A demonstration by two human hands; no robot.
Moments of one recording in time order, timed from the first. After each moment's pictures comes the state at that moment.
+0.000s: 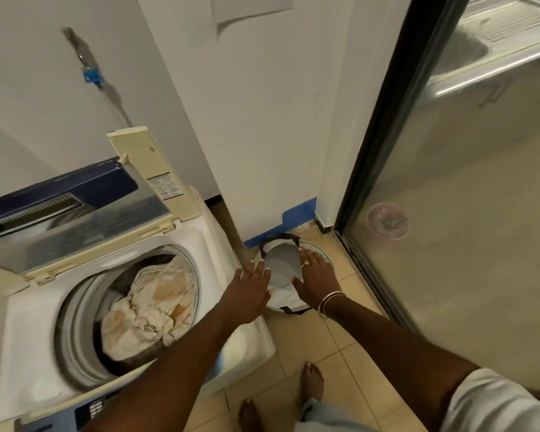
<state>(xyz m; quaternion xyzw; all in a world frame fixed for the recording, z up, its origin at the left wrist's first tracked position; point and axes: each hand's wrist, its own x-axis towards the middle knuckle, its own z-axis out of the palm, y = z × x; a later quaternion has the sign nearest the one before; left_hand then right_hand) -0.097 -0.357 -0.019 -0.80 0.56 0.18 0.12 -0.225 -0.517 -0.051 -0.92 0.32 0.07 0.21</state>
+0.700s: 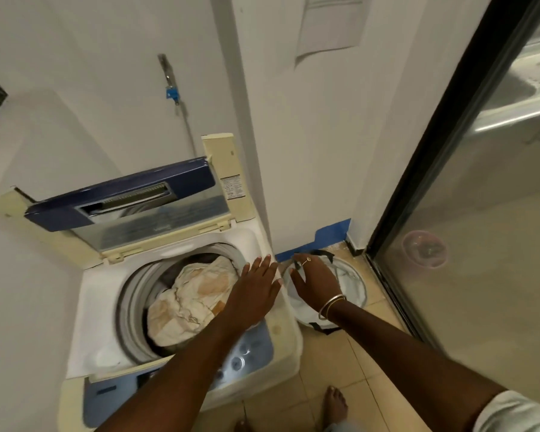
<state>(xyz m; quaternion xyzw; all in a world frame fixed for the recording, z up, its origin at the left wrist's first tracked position) -0.061 -0.271 0.028 -0.88 0.46 0.10 -0.05 -0.162 -0.421 0.020 -0.91 0.23 -0.13 0.32</state>
